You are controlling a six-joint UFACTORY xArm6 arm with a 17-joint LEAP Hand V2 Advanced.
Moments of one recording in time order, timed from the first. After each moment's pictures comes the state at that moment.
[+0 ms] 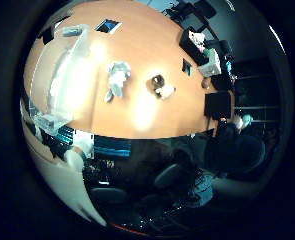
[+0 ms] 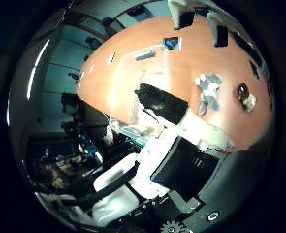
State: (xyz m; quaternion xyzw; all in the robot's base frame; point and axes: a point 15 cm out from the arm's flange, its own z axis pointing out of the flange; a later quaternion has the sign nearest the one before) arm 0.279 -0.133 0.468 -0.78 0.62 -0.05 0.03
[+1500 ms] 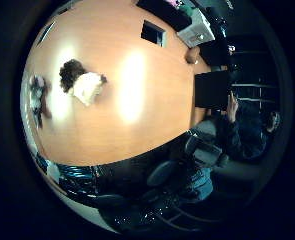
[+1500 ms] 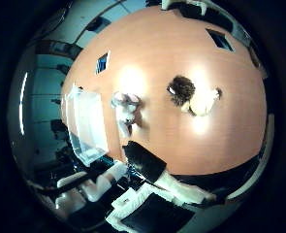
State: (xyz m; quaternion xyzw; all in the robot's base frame) arm 0.409 -0.411 0.308 -0.70 0.71 -0.04 -0.06
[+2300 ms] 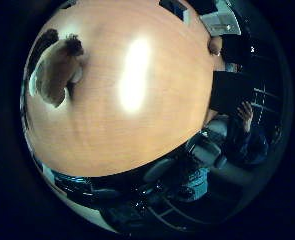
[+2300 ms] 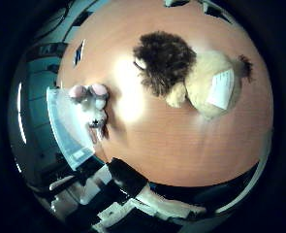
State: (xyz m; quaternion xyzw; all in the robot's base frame) arm 0.418 -0.437 0.190 -0.70 0.70 0.01 -0.10
